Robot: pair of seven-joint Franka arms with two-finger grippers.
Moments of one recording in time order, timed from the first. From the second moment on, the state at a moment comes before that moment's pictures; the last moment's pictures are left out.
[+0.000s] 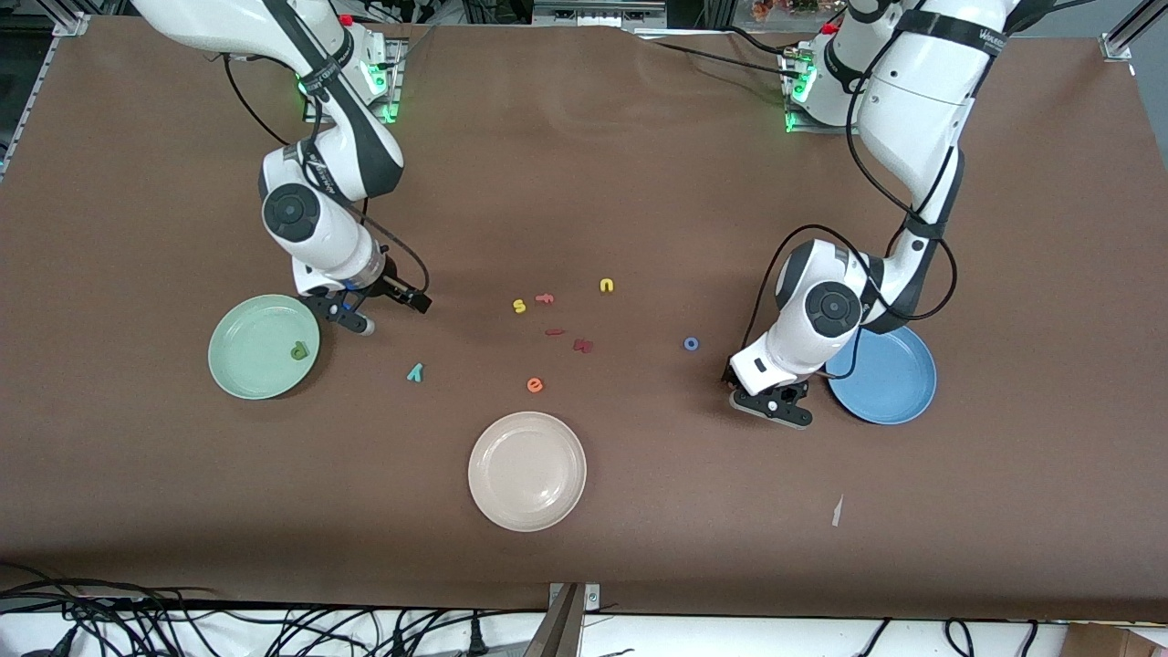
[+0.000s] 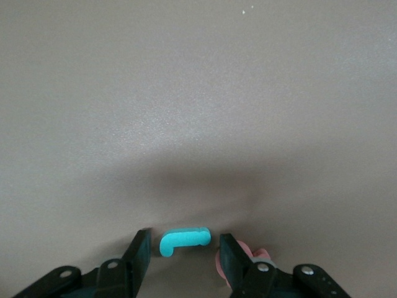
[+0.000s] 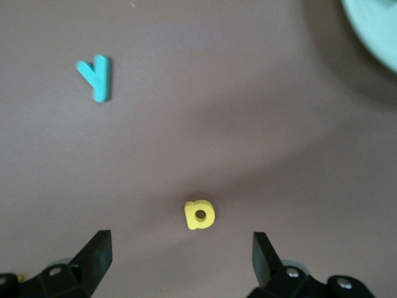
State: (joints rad) left arm -0.29 0.70 -0.03 -1.78 -0.01 2.57 -0.01; right arm 0.03 0.32 0.33 -2.26 -0.05 2.55 0.87
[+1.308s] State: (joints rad) left arm -0.29 0.71 0.00 -1.76 -0.01 2.57 0.03; right arm 0.05 0.40 0.32 -2.31 -0.06 2.67 0.87
